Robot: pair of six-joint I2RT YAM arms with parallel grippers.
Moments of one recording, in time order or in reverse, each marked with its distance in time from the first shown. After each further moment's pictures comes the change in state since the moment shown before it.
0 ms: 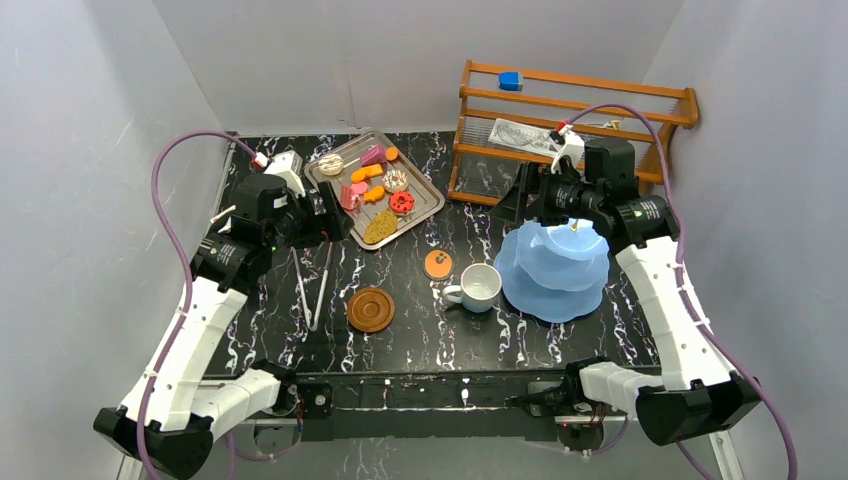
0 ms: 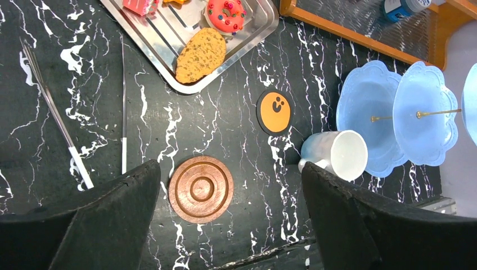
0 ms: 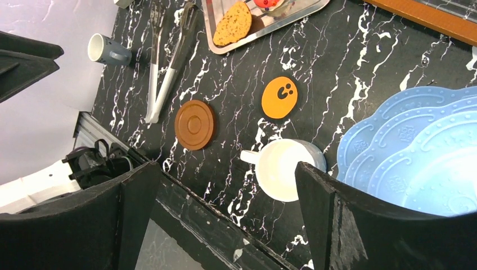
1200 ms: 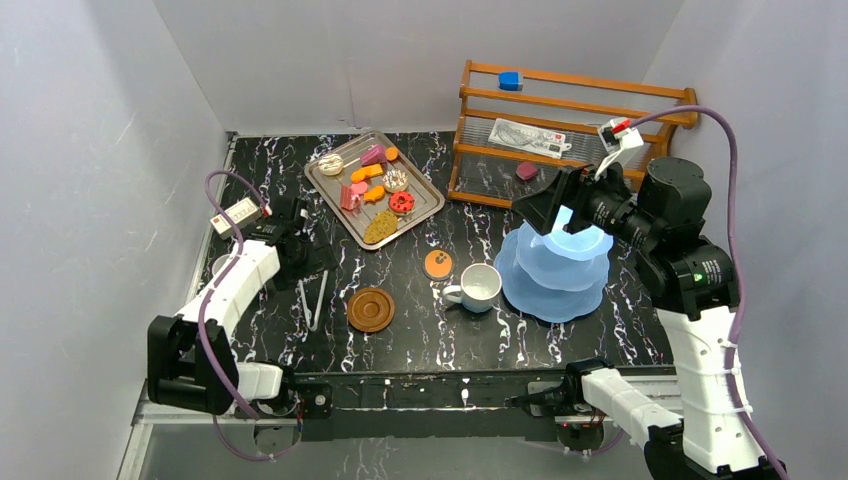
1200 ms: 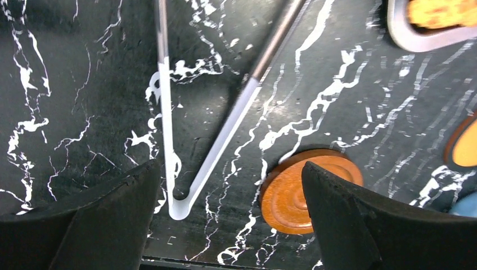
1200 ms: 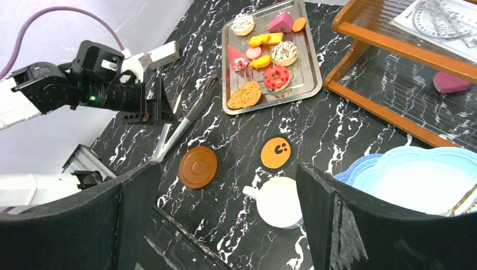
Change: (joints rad) left arm 0.183 0.285 -0.285 0.005 -0.113 -0.079; right arm 0.000 -0.229 0.097 0.040 0.048 -0.025
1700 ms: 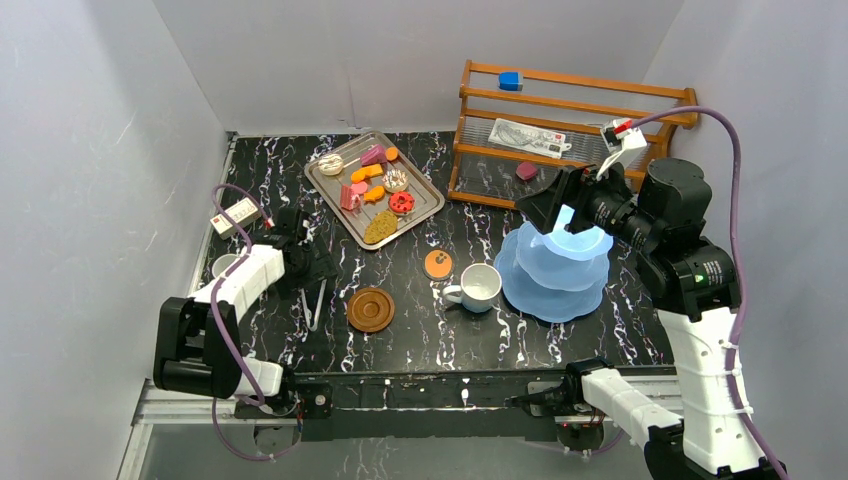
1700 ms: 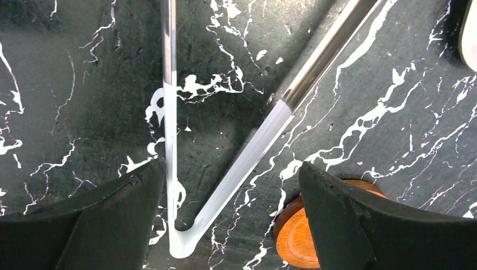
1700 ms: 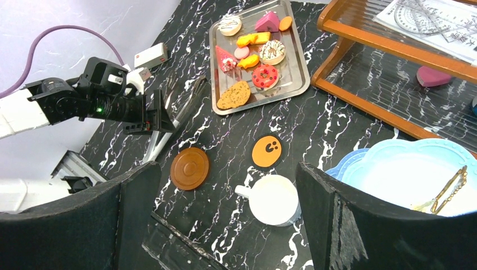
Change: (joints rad) left arm 0.035 0.091 -0.135 0.146 0.000 -0.013; right arm 0.000 -0.011 0.005 -0.016 0.051 -0.010
